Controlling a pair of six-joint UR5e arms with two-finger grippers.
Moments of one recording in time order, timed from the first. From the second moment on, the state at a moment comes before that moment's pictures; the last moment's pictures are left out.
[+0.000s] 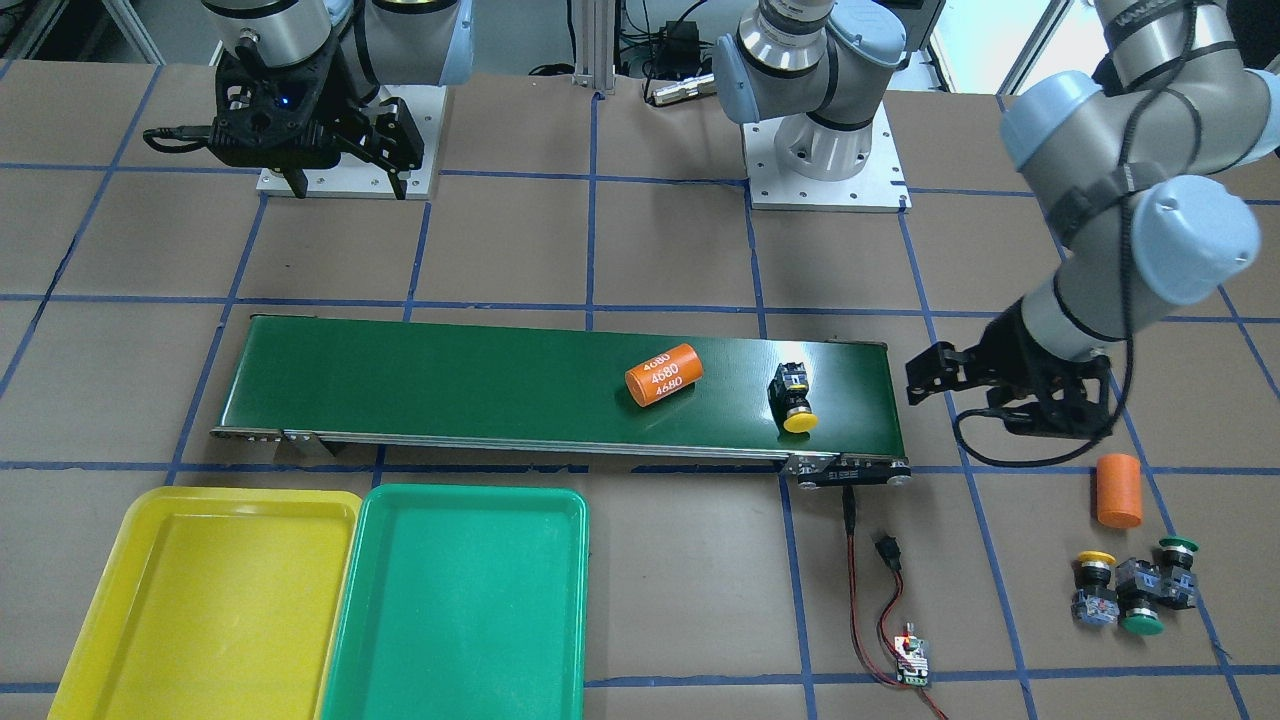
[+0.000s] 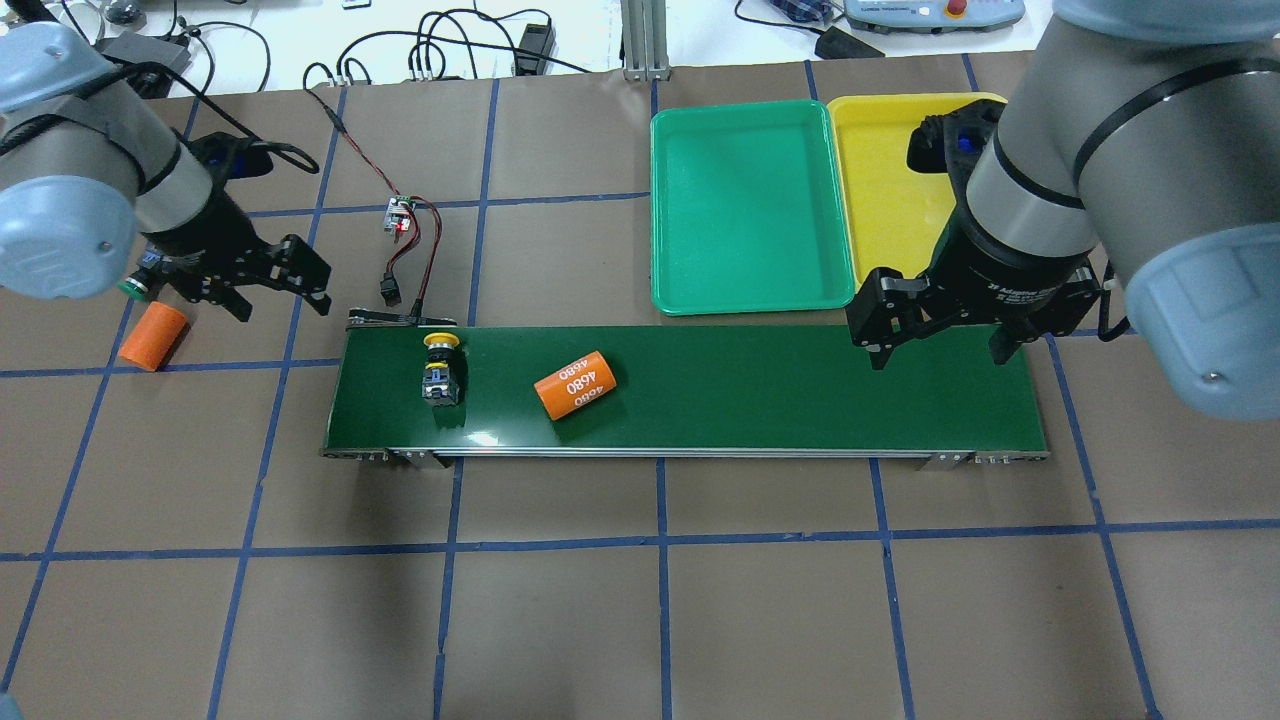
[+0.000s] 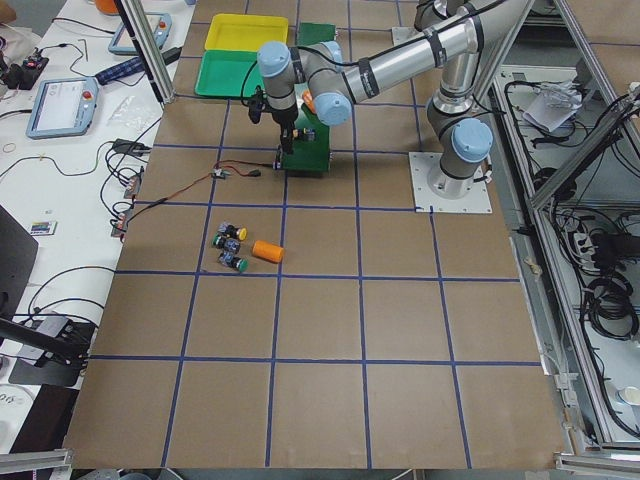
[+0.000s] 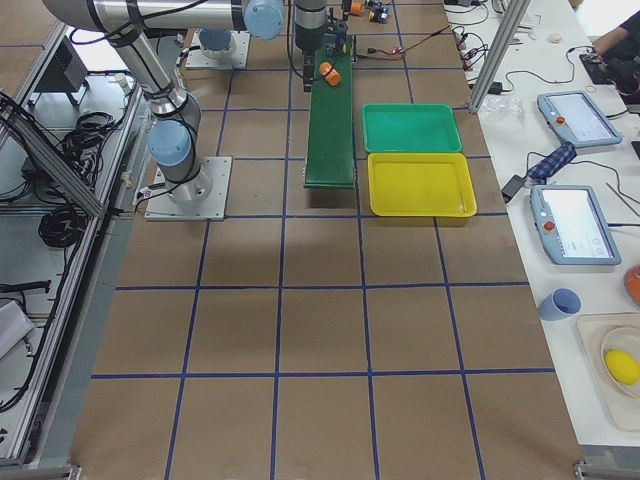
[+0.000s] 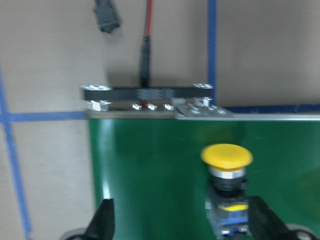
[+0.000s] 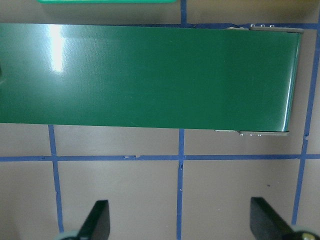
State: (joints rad) left arm -1.20 -1.79 -1.75 -1.29 1.51 0.41; right arm 1.62 -1.75 1.79 -1.56 -1.57 0.04
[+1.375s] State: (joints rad) left arm -0.99 -2.16 -1.55 -1.13 1.54 0.68; right arm 1.62 -1.75 1.80 -1.56 -1.58 0.04
